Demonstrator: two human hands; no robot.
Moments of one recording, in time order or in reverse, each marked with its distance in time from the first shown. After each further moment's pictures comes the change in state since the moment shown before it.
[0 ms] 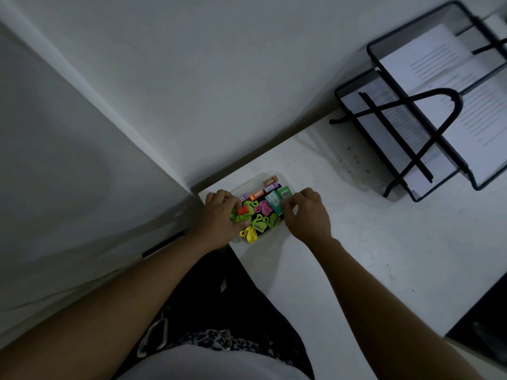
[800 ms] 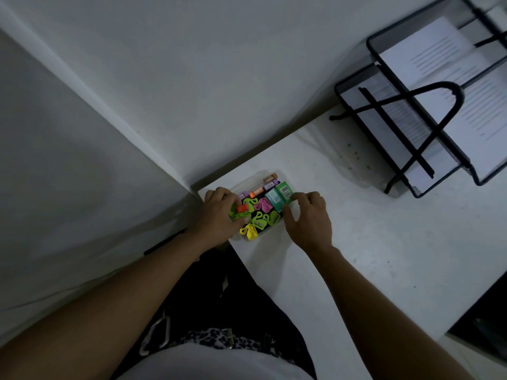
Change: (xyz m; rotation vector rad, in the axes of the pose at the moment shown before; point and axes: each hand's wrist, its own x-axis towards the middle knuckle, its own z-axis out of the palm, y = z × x) left_hand 0.001 0.000 0.001 0.001 0.010 -0.021; right_hand -0.021 0.001 0.003 0.021 0.028 0.077
